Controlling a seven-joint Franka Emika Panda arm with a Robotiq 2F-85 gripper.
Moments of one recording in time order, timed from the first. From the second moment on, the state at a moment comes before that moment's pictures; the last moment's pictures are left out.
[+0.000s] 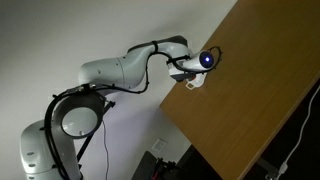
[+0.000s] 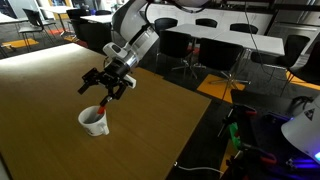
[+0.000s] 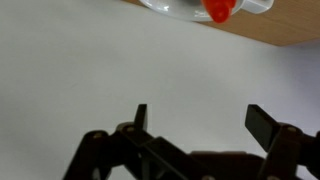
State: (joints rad) arm -0.20 0.87 0.12 -1.52 1.33 1.98 -2.58
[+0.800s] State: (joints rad) arm -0.36 0.65 0.27 -1.57 1.30 1.96 -2.60
